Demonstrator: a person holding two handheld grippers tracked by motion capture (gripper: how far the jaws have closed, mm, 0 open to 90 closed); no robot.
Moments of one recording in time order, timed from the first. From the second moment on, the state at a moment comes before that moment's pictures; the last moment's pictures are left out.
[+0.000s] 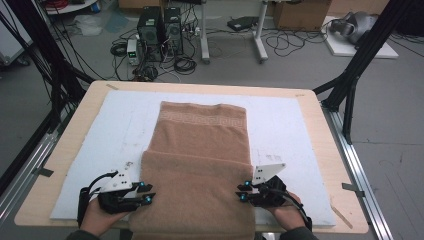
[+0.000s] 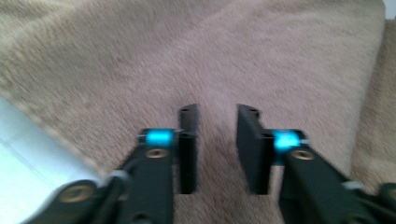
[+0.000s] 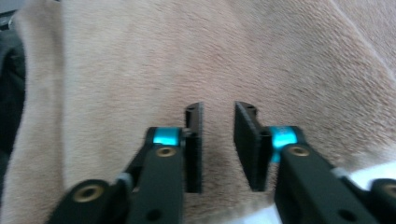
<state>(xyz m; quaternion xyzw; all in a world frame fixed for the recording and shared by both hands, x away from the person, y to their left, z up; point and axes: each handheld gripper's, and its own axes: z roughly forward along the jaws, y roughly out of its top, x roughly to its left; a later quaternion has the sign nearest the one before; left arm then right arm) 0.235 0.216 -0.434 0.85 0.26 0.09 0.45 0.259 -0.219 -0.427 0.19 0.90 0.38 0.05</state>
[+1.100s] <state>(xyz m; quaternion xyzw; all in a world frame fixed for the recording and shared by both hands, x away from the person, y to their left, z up) 0.200 0.217 -0.447 0.87 0.22 0.07 0.45 0.230 -0.235 -0.436 0.17 0.92 0.36 0.00</state>
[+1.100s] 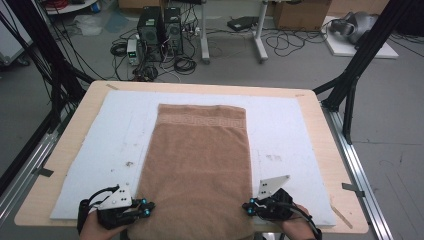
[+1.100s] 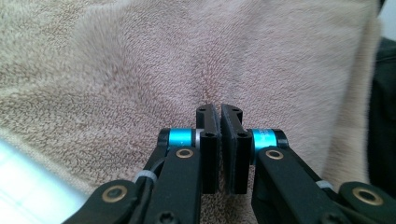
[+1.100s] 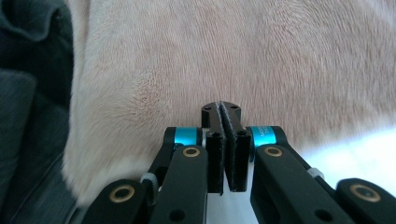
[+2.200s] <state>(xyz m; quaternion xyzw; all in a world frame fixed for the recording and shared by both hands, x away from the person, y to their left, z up) 0.280 0.216 -0.405 0.81 0.32 0.14 0.47 0.318 -0.227 -0.391 0.26 0.85 0.45 0.07</state>
